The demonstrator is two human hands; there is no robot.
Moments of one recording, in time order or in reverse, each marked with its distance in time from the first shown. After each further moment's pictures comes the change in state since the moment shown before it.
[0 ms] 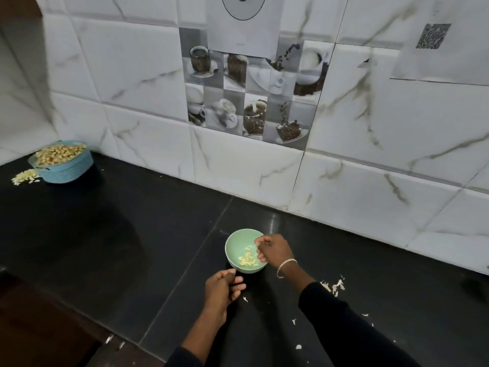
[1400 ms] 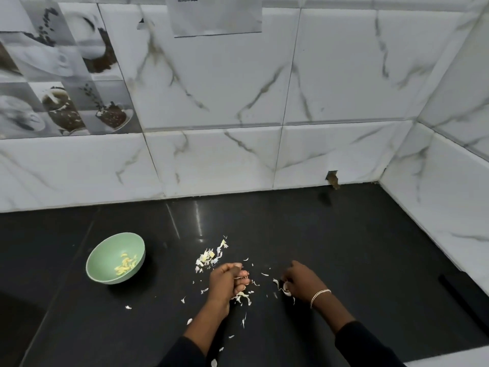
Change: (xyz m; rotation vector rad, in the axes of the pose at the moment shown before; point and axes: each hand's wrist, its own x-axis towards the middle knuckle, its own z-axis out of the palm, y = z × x) left_hand -0.086 -0.156 0.228 0.384 -0.423 -0.120; right_hand -0.206 0.238 -0.281 -0.815 0.052 0.219
